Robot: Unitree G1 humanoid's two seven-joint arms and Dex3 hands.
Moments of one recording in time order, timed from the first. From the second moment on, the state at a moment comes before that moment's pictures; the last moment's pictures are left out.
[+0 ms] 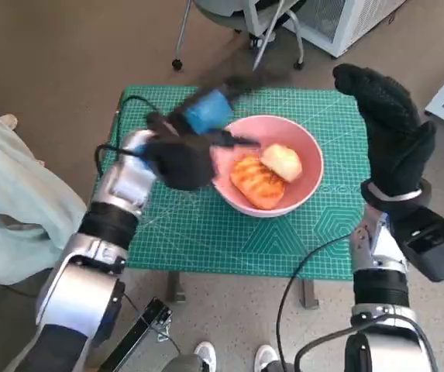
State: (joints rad) left arm -1.07 0.23 -0.09 0.94 0.13 -0.60 -0.32; right arm -0.79 -0.16 -0.21 0.70 0.32 -0.93 0.52
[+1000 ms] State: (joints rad) left arm -0.72 0.06 0.09 0.38 -0.28 -0.50 -0.31; right arm -0.83 -0.15 -0.16 0.63 0.19 -0.89 0.36
